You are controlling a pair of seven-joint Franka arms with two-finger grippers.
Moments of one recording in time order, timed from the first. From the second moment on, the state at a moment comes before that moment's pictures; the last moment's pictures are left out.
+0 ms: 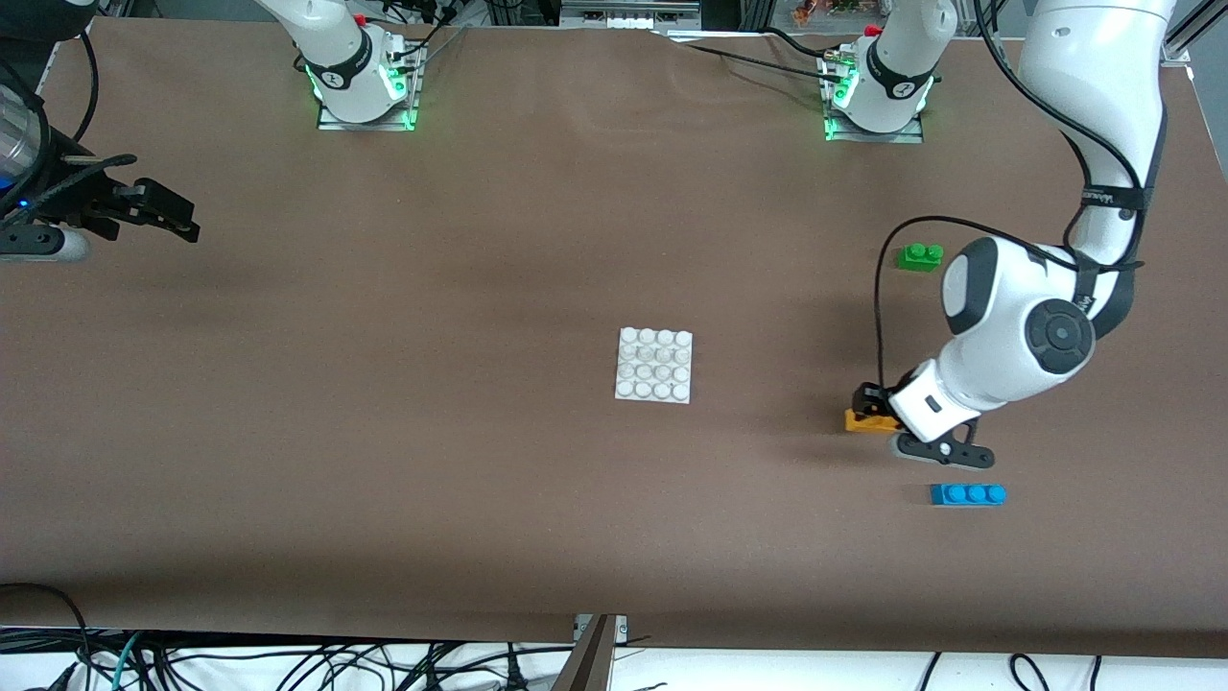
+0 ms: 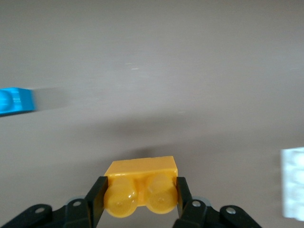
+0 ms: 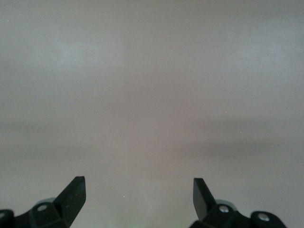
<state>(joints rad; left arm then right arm) -0.05 0.53 -0.16 -1.63 -0.05 2.19 -0.04 0.05 -0.02 -0.02 -1.70 0.00 1.62 0.03</state>
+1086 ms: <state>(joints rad) -0.47 0.70 -0.19 -1.48 -0.05 2.18 -0.49 0.05 -0.02 -0.01 -1.70 0.00 1.63 0.04</state>
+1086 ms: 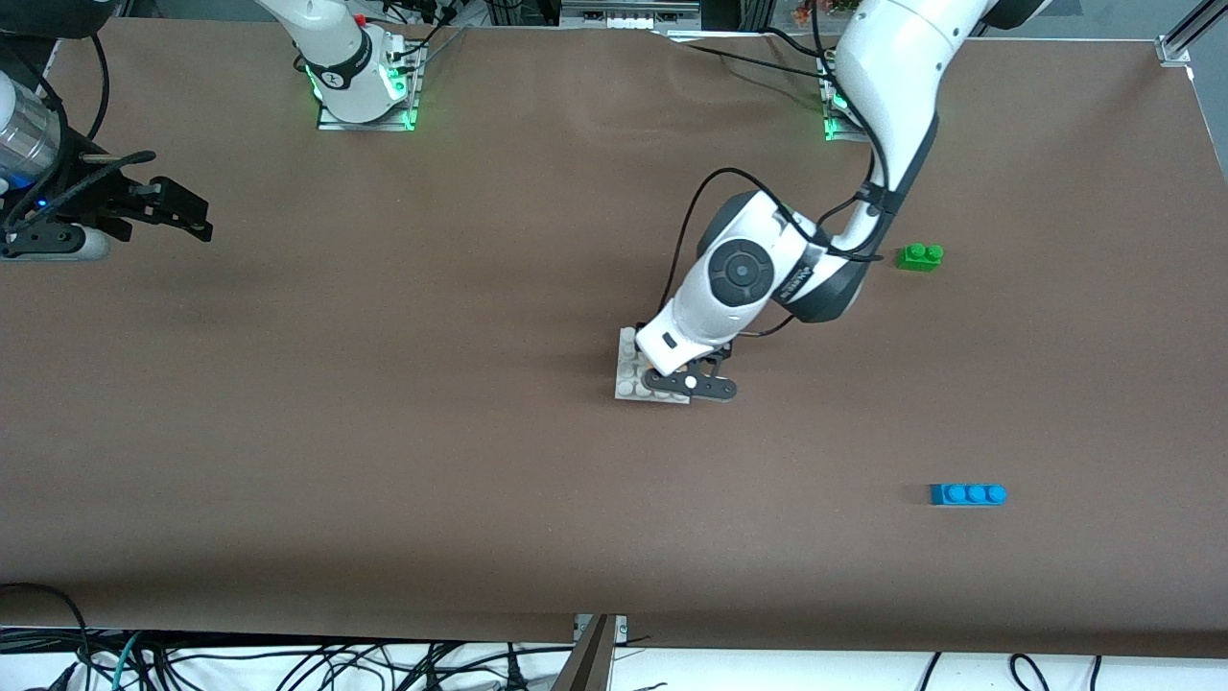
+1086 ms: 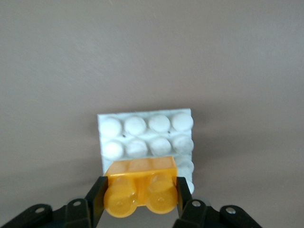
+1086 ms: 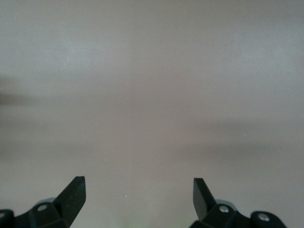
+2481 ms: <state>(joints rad) -0.53 0.77 -0.17 -1.47 0.06 2.21 -0.56 0.06 -0.02 0.03 -1.69 0.00 1.64 0.09</state>
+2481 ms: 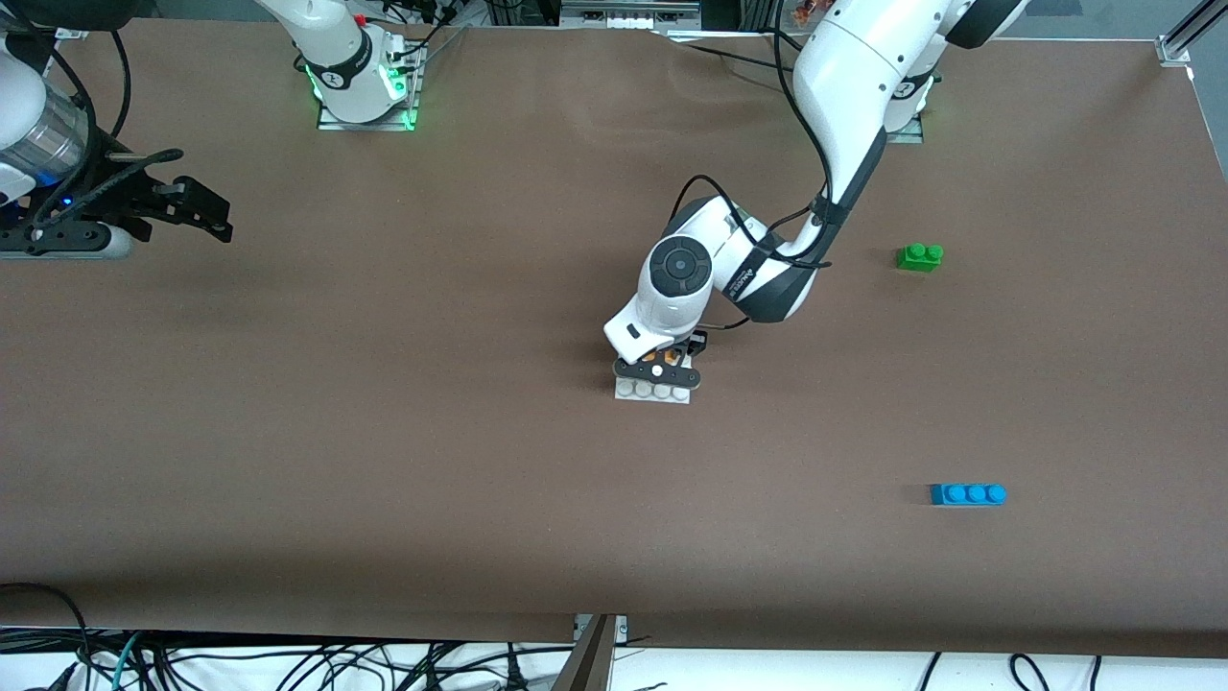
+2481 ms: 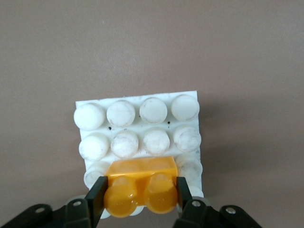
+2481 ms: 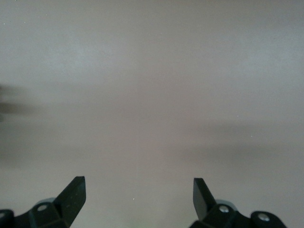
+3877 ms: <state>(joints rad) -0.20 0.40 -0.15 -1.40 0.06 1.85 -0.56 0.06 -0.02 0.03 -1.69 0.00 1.64 0.13</state>
